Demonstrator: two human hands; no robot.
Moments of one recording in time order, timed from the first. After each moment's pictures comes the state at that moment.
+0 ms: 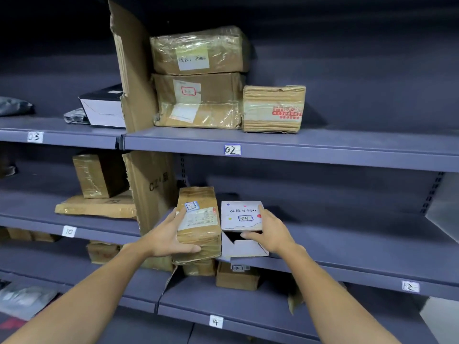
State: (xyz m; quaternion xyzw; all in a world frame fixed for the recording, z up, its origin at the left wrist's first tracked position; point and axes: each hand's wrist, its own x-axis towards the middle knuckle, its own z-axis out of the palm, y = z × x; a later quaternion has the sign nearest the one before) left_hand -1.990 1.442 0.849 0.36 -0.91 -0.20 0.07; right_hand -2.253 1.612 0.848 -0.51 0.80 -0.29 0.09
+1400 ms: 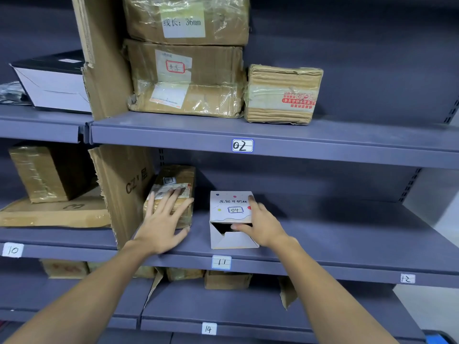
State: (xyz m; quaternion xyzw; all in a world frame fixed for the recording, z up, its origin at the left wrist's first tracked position) left_hand -2.036 1.364 0.810 0.25 -0.95 0.11 0.17; right_hand -2.254 1.560 0.844 -0.47 0.85 -0.23 0.09
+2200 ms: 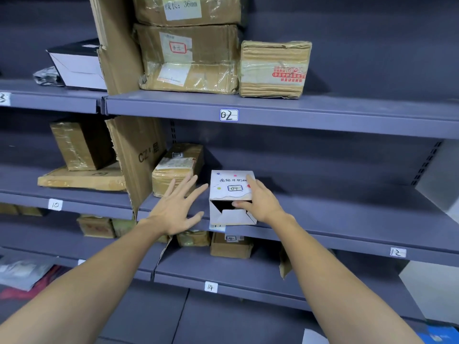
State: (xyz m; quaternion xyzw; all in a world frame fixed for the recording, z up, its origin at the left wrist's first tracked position) left_hand -2.022 1.449 0.819 0.22 -0.96 0.08 0.14; right_hand -2.249 1.597 0.843 -0.52 0.80 -0.27 0.10
